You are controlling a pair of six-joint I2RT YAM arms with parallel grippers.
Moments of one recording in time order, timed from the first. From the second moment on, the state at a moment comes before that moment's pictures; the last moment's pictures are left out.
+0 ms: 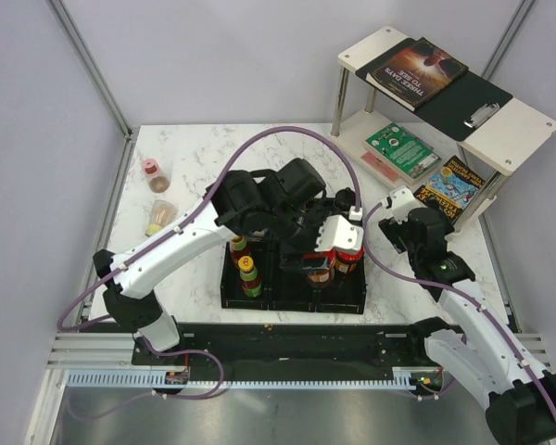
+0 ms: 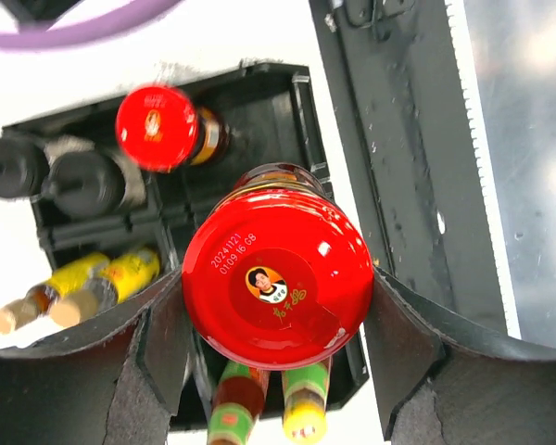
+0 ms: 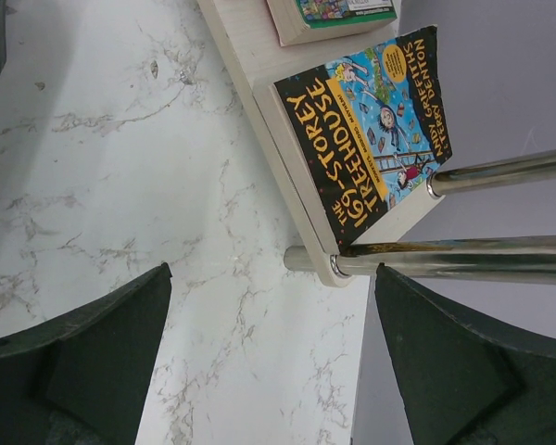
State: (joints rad) left arm -1.08 1.65 2.01 -1.32 0.39 0.66; right arm 0.28 0.81 0.58 -0.30 0.42 -0.47
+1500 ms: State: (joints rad) left arm -1.15 1.69 1.56 -0.72 0.41 0.56; right arm 0.27 0.83 0.58 -0.29 0.42 -0.47
